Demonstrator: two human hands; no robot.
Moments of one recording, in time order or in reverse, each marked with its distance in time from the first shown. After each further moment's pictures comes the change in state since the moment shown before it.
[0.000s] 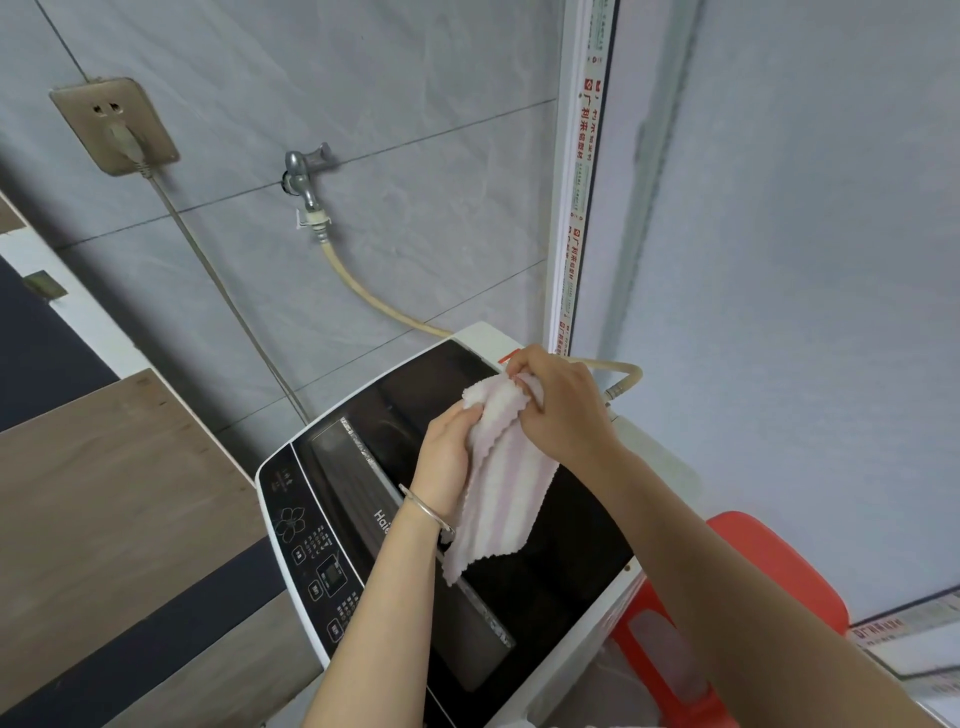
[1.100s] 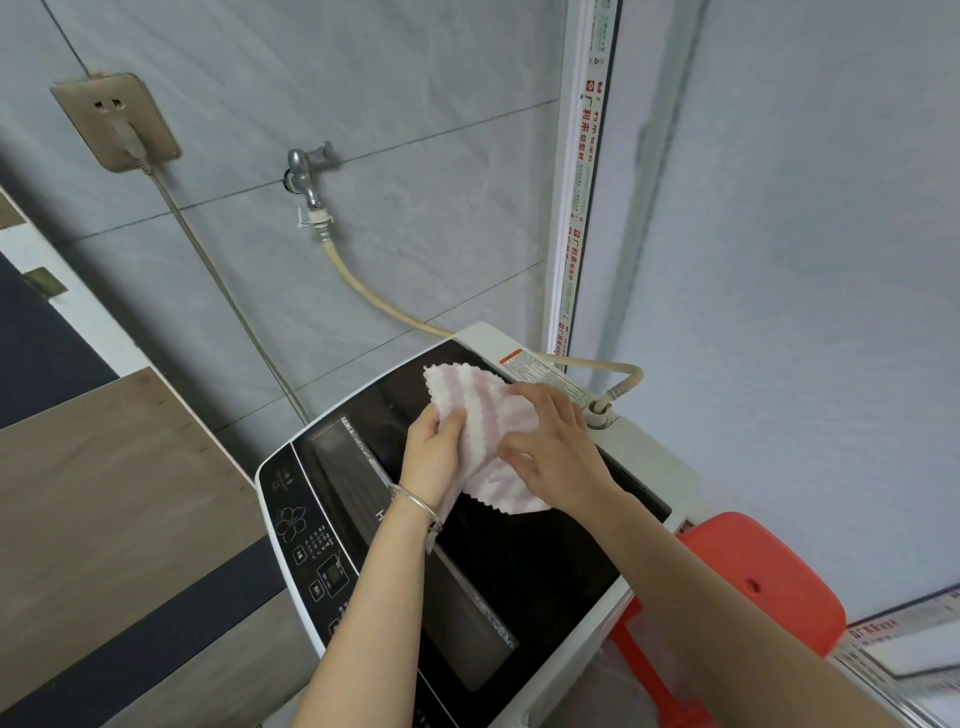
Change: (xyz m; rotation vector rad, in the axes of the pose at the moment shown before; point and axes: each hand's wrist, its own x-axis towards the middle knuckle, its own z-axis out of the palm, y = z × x) left_hand 0.017 -0.016 -0.018 0.158 0.204 0.031; right_hand -0.037 0.030 0.036 -0.264 -0.094 -0.206
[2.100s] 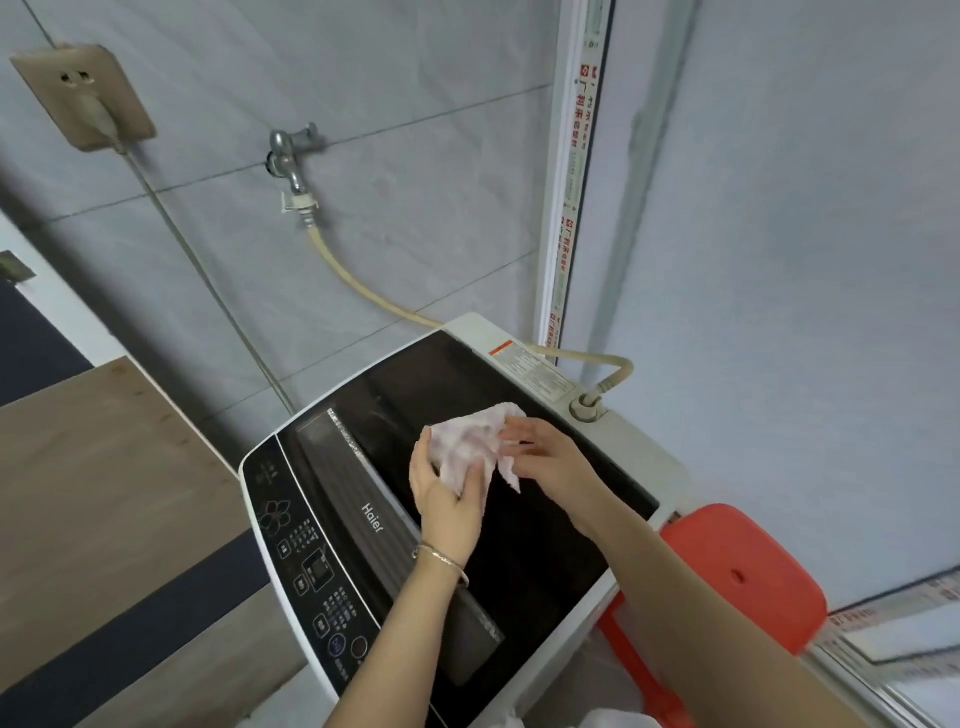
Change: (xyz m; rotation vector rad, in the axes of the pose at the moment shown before) left_hand -0.032 -0.062 0.023 0.206 0.176 0.046; right_hand -0.015 -0.002 -0.003 1.059 -0.281 0.798
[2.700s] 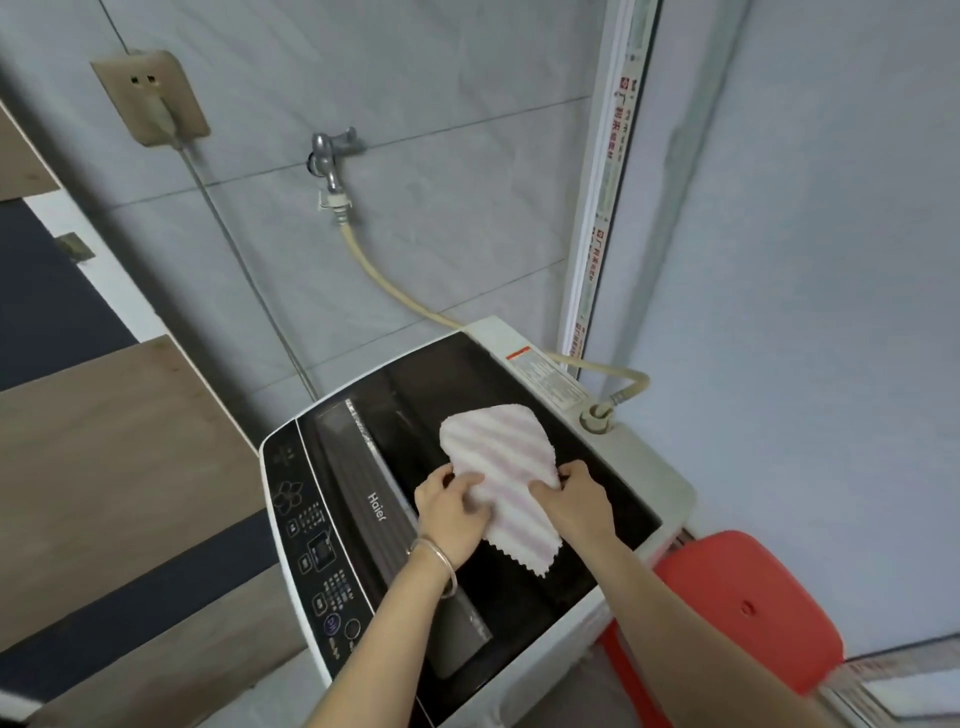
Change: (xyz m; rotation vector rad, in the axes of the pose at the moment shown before) left_hand -0.008 -0.015 -0.003 0.483 -0.253 -0.120; right_hand 0.004 0.040 -0.013 -0.505 0.263 0.233
